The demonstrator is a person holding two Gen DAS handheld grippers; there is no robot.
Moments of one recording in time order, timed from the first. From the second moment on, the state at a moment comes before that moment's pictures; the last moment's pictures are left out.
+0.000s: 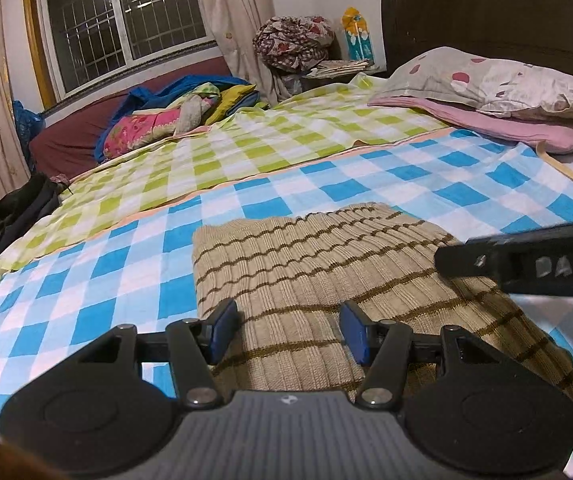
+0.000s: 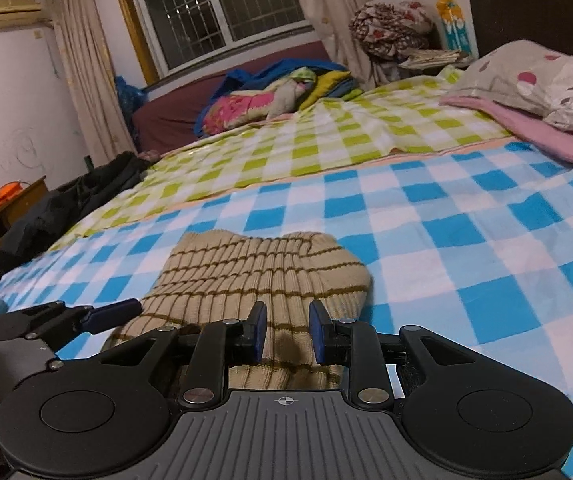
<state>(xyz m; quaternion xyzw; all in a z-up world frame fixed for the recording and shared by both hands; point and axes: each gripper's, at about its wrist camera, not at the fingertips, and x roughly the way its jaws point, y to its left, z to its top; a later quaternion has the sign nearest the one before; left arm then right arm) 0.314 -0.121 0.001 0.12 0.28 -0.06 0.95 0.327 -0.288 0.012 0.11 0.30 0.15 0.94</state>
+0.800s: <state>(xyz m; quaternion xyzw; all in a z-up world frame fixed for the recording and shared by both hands) 0.319 -0.120 0.005 0.12 0.30 -0.07 0.94 0.337 -0.289 -0.010 0.08 0.32 0.11 0.94</state>
